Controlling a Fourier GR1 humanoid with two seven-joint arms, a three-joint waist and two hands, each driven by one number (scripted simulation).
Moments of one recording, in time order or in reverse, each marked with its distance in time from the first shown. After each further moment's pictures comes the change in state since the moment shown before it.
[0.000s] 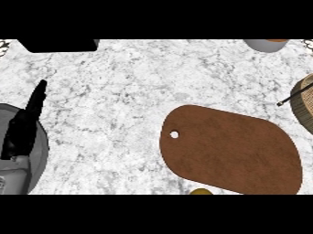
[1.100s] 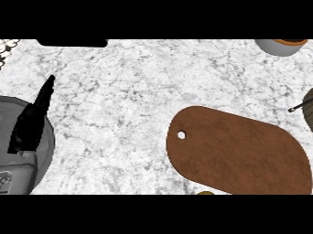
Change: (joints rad) left arm -0.037 -0.021 -0.021 -0.011 -0.019 -0.032 0.015; right arm -0.370 -0.269 -0.094 0.623 0.285 -0.010 -0.291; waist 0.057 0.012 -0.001
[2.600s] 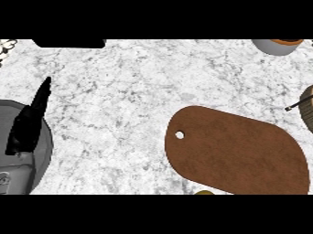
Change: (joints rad) left arm 0.007 -0.008 0.032 0.019 -0.009 -0.010 -0.023; right arm -0.370 0.021 0.084 0.900 -0.017 0.149 -0.394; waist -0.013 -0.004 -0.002
